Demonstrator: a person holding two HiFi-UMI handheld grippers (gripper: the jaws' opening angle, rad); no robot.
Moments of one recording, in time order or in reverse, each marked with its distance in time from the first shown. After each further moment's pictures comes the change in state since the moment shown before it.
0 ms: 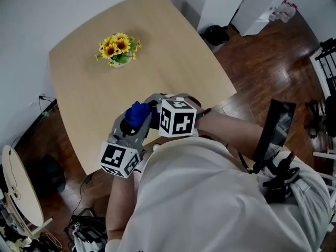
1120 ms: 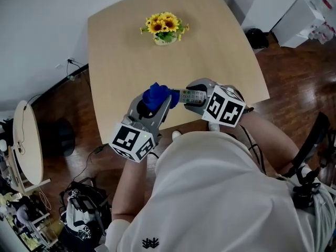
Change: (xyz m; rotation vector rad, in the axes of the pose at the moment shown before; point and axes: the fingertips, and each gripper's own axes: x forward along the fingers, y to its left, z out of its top) left arm -0.056 0.024 0.019 -0.024 -0.081 0.121; right arm -0.017 0.004 -0.010 0.021 0.001 -0.038
